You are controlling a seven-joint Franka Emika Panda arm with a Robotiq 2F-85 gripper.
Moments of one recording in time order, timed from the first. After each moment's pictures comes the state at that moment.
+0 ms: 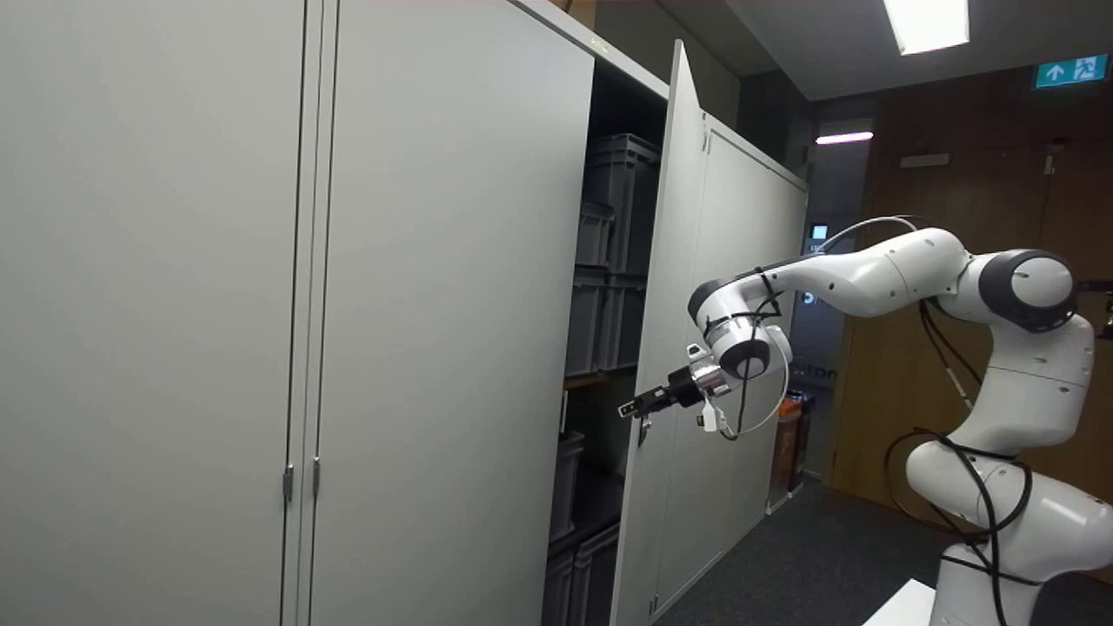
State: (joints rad) arm -1.84 0.17 2.51 -2.25 2.09 3.24 -1.85
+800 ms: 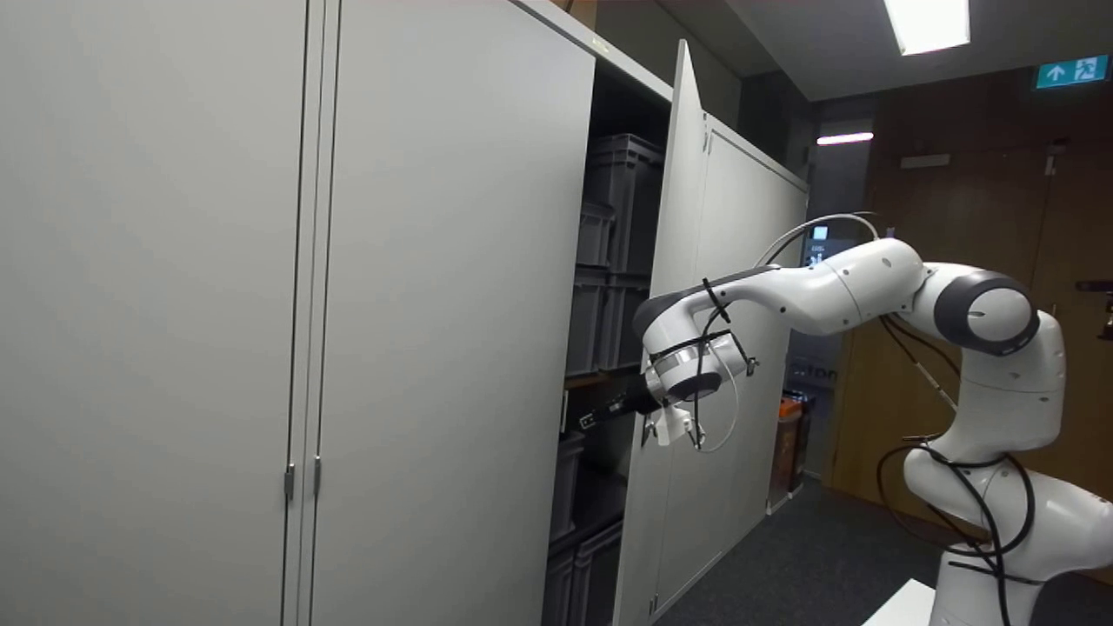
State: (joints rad) arm -1.75 -0.20 2.48 -2.00 2.02 3.38 -1.68
